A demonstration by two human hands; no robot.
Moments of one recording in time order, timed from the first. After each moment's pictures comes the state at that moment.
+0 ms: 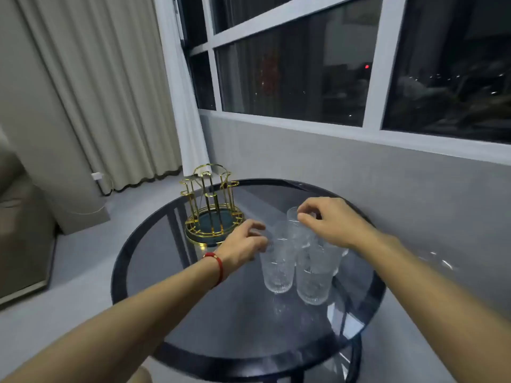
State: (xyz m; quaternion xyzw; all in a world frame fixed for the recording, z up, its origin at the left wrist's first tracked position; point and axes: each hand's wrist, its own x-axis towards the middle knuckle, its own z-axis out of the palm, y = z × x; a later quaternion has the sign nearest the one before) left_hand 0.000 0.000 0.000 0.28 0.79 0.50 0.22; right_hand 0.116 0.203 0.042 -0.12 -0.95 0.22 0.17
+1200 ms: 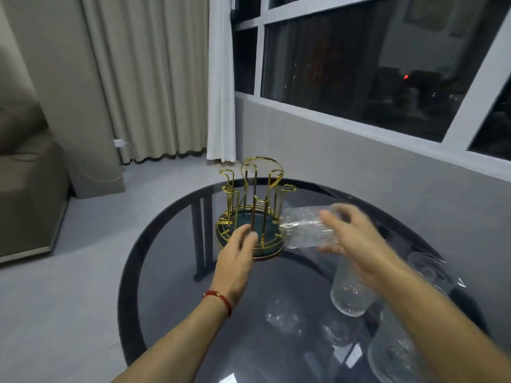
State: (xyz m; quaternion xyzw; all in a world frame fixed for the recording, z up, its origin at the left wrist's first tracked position) left_hand -0.114 -0.046 -0.078 0.16 0.74 0.65 0.06; right_hand -0.022 0.148 0.008 -0.23 -0.74 0.60 0.19
